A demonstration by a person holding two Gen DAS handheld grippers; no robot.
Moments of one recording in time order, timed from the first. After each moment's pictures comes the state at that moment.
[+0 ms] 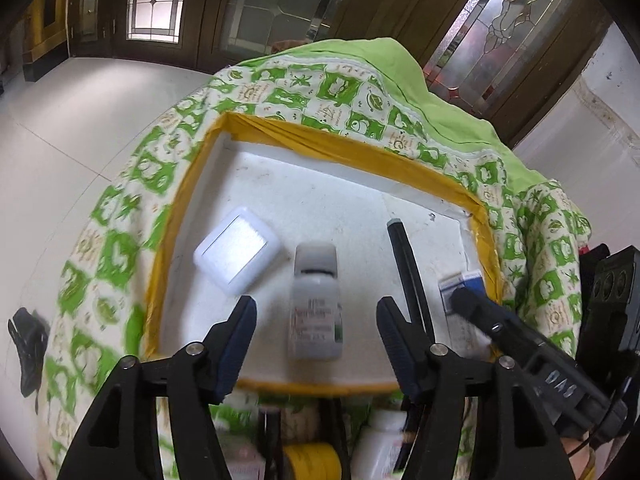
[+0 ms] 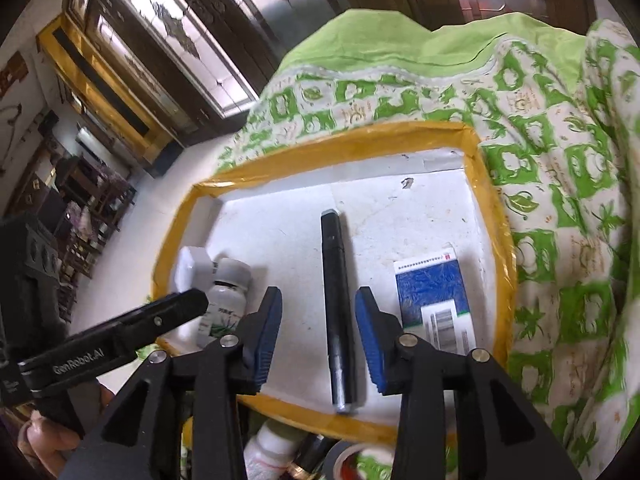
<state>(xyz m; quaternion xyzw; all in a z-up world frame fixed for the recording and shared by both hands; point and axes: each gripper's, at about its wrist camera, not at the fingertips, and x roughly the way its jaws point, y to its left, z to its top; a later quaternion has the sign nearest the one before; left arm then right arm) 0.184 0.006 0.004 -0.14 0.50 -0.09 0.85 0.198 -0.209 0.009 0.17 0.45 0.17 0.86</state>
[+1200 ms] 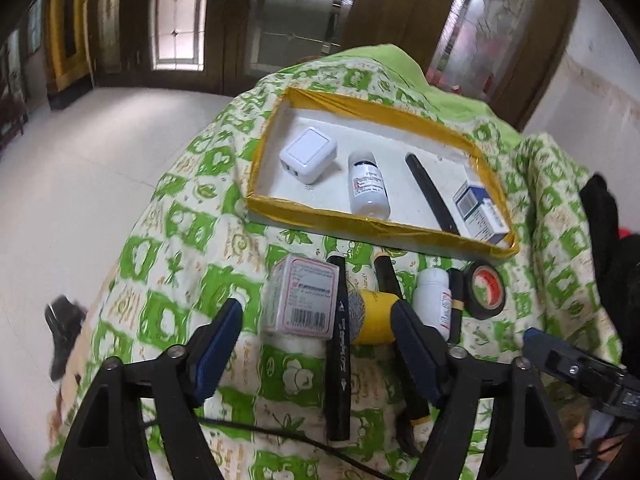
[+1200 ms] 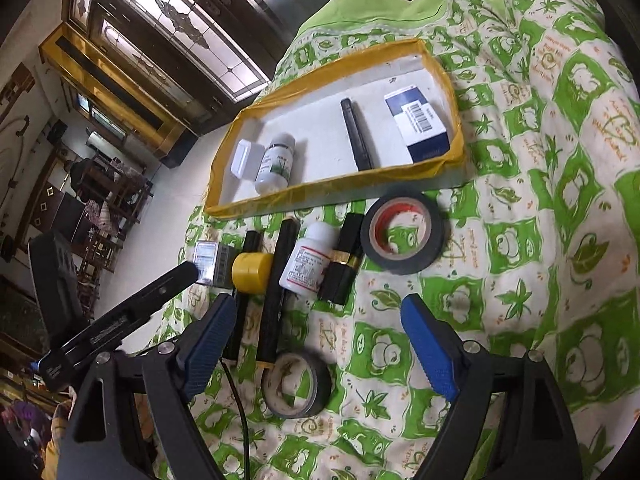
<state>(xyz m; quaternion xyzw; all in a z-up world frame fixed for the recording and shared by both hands) 0.062 0.024 -0.008 -0.08 0.46 -0.05 0.89 0.042 -0.211 0.005 0.20 0.49 0.19 0.83</state>
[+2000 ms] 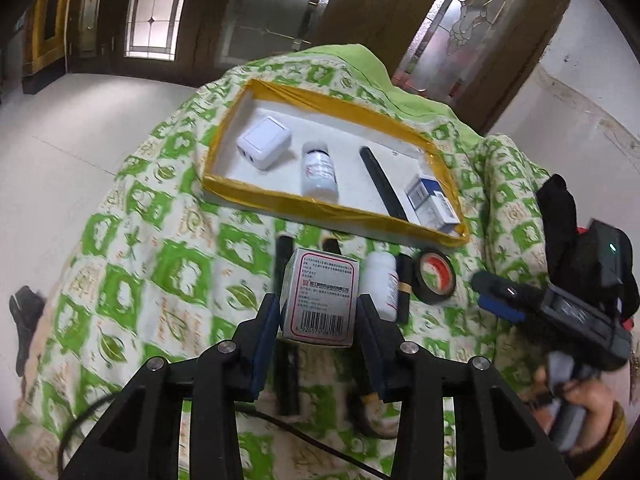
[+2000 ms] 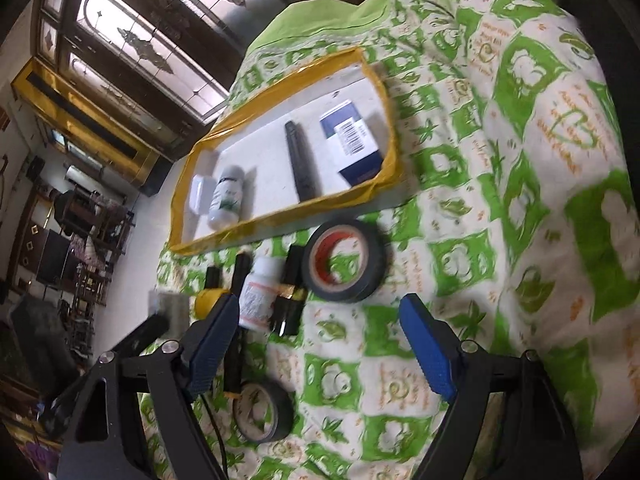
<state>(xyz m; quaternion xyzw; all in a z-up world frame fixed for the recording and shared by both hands) 0.040 0.021 -0.003 -0.14 0.45 -0.12 0.87 0.069 -0.249 -0.006 0.23 0.49 0.12 0.83</state>
